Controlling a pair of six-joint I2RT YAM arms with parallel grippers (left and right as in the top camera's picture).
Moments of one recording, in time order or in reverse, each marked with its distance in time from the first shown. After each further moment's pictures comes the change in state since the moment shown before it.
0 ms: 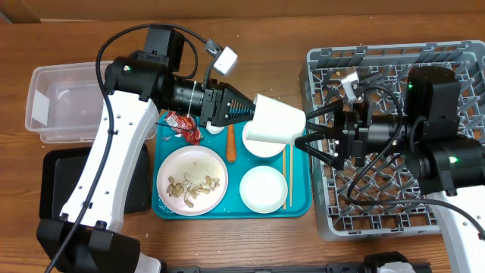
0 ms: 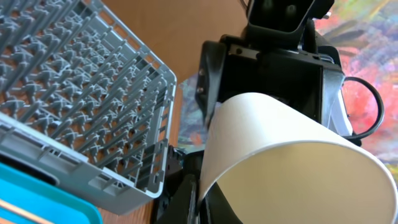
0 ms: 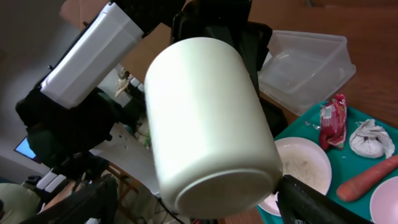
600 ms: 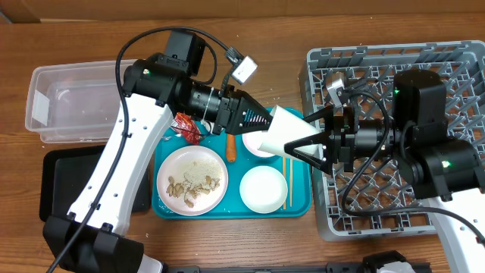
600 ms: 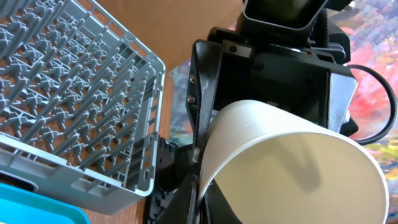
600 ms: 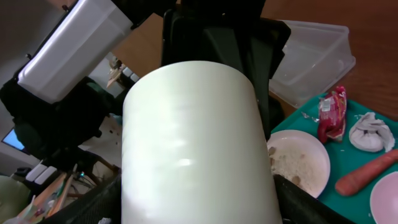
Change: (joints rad) left arm -0.069 0.001 -0.005 0.016 -0.010 0.000; right arm 0.064 -0.012 0.002 -0.021 0.093 -0.006
